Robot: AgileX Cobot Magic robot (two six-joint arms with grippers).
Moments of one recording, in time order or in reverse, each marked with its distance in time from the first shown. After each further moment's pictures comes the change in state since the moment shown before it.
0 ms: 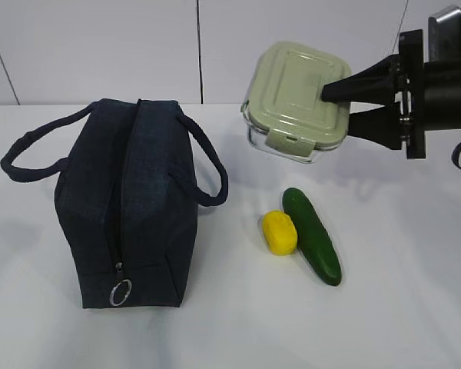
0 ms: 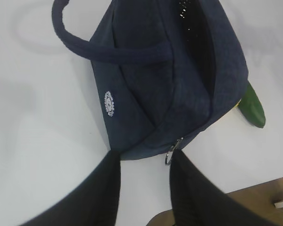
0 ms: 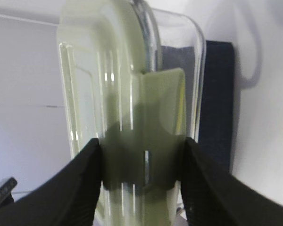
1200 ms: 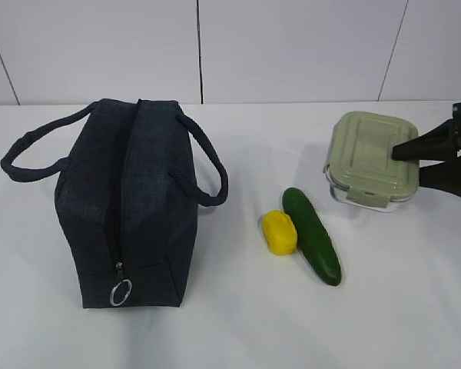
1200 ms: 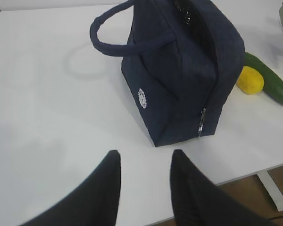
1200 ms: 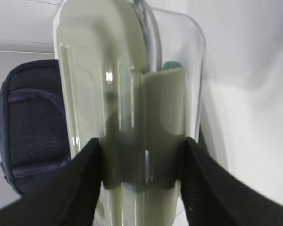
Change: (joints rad) left arm 0.000 -0.527 0.027 0.294 0.262 -0.089; right arm -0.267 0.160 -0.002 -0.214 -0.015 -0.077
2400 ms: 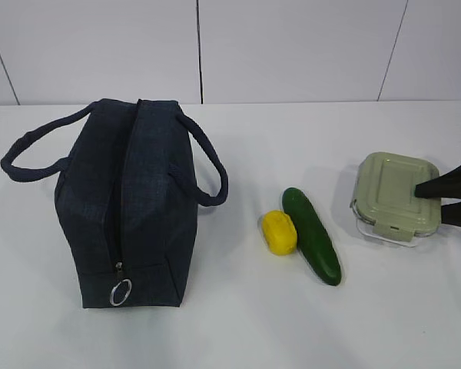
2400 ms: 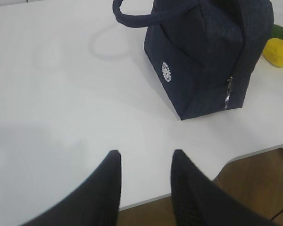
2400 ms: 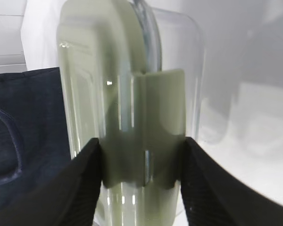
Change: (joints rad) left arm 0.000 -0.165 0.008 0.120 0.169 -0.011; right arm -0.126 0.156 -0.002 -0.050 -0.006 -0.068
